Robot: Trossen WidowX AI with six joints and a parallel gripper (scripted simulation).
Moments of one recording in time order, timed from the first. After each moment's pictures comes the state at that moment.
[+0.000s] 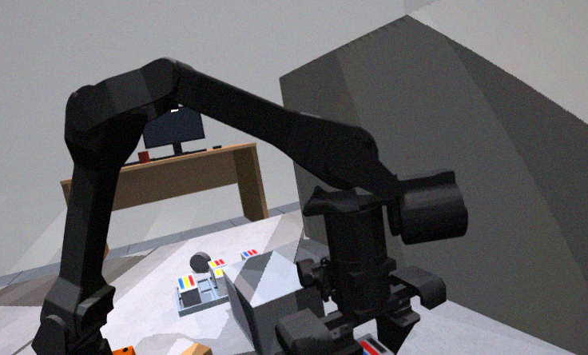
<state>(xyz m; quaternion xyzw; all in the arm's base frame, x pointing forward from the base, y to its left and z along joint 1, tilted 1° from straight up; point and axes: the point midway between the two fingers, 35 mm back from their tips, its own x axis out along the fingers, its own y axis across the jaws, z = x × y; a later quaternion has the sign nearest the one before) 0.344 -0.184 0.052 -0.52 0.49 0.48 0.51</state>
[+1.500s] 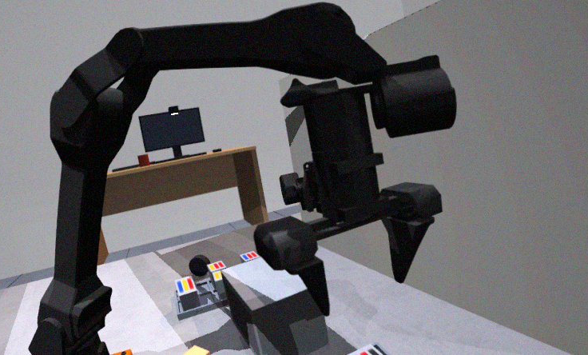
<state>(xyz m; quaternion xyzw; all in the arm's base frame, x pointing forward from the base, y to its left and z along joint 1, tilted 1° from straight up) 0.340 -0.183 0.156 -0.52 0.49 0.48 0.51</state>
